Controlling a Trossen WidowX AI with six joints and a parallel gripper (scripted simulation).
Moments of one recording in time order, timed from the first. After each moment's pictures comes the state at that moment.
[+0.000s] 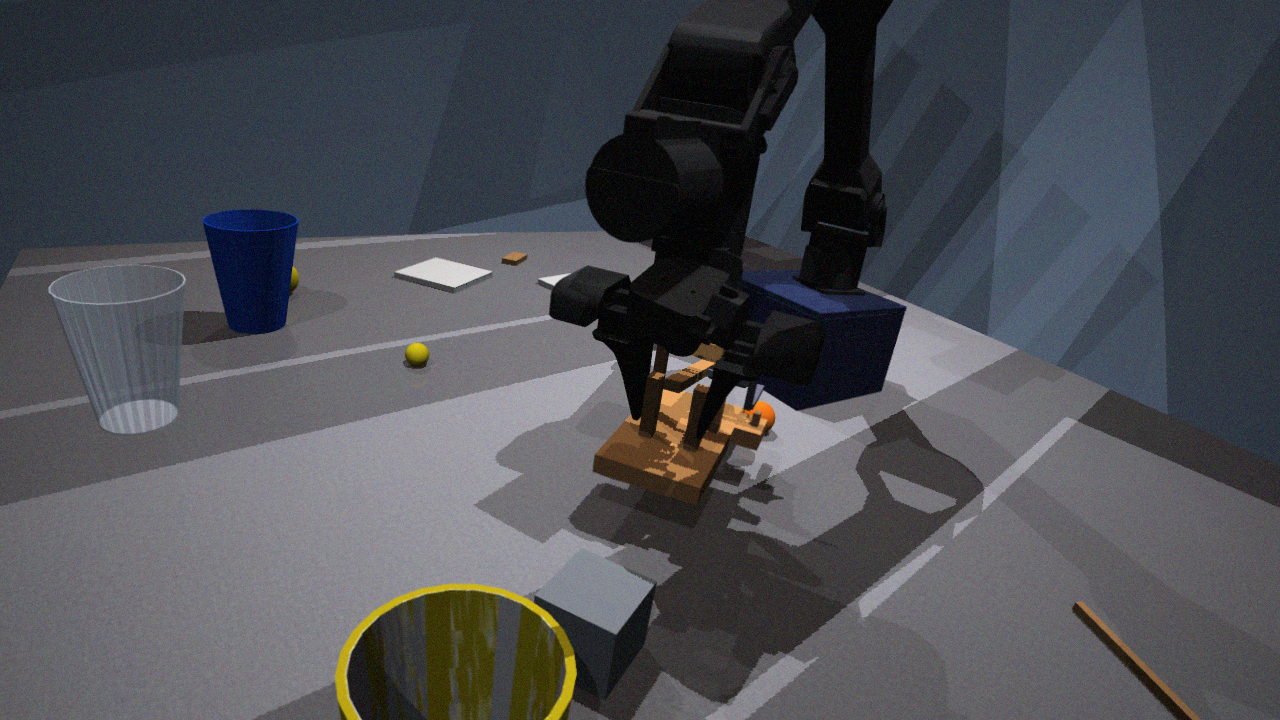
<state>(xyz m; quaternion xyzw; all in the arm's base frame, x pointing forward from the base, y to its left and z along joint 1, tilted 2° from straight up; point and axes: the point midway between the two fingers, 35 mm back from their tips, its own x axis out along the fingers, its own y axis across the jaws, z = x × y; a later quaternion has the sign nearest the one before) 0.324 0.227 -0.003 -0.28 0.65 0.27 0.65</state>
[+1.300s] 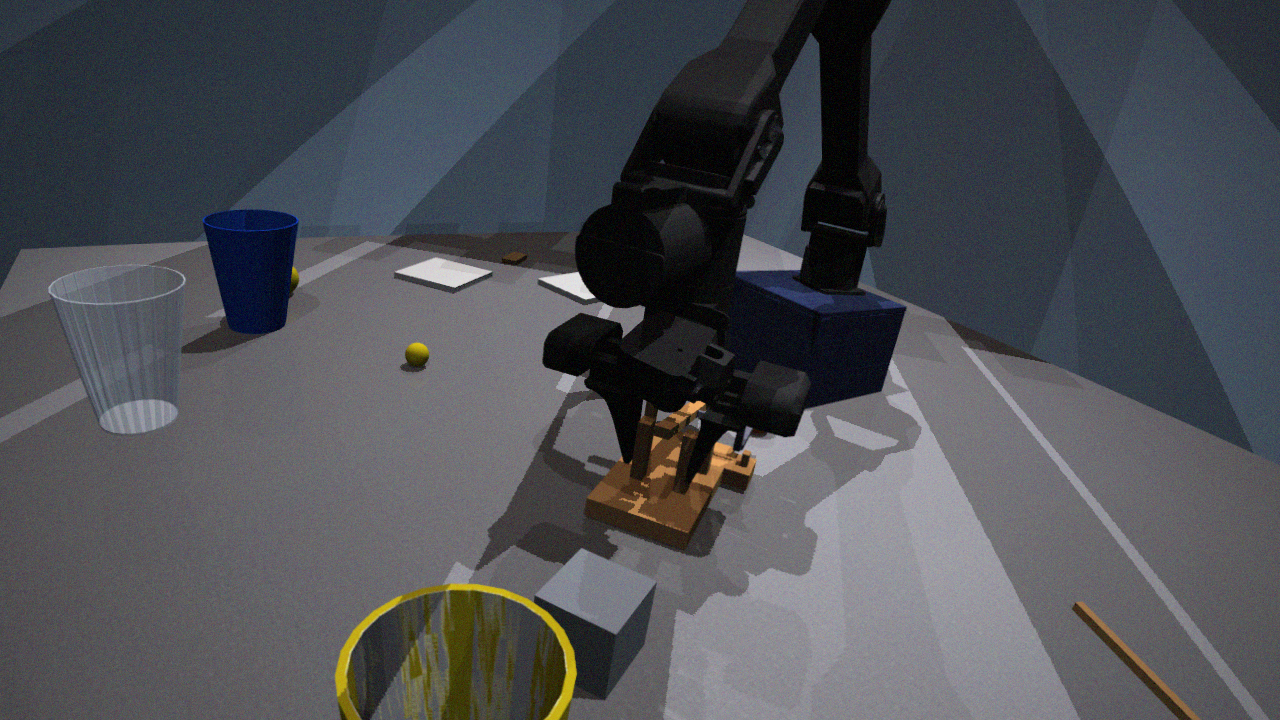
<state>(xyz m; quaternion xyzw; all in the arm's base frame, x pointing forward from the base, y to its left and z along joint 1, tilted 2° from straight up) 0.326 0.227 -0.039 -0.28 0.65 0.27 0.65</state>
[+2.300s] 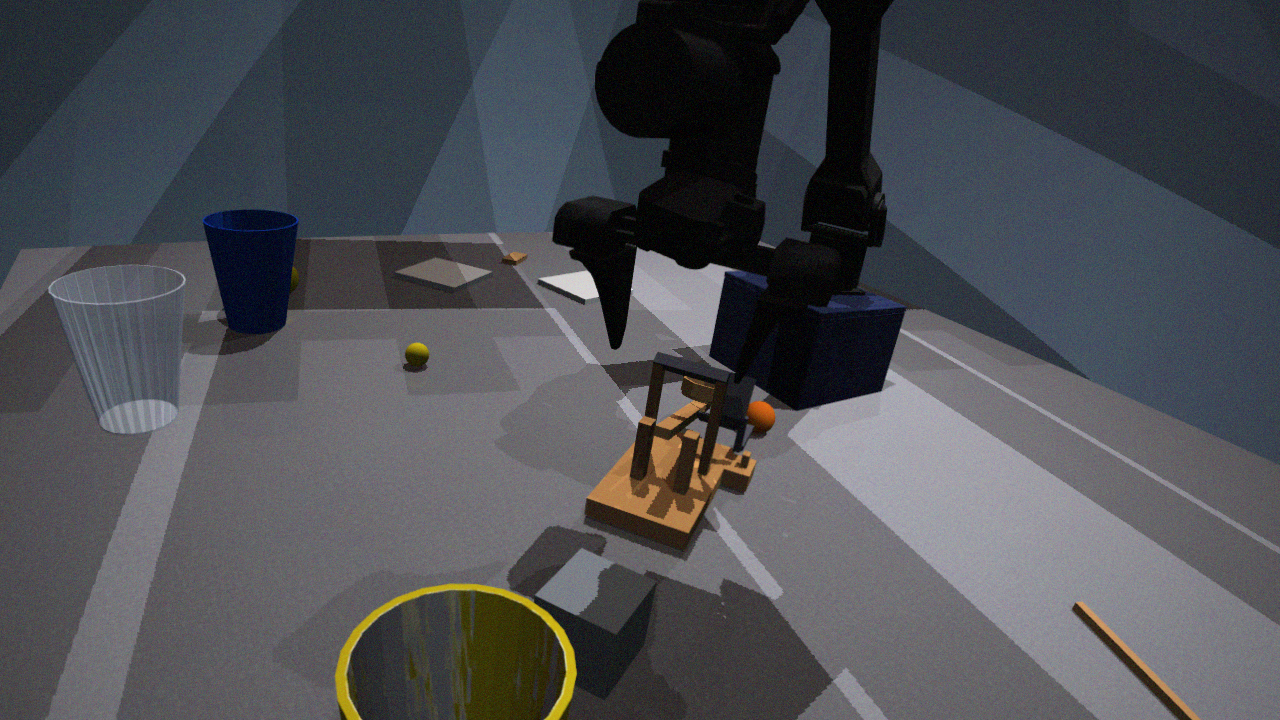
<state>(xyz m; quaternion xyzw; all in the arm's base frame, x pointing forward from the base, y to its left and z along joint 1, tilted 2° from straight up) 0.328 0.230 0.051 -0.28 0.64 0.27 0.66</state>
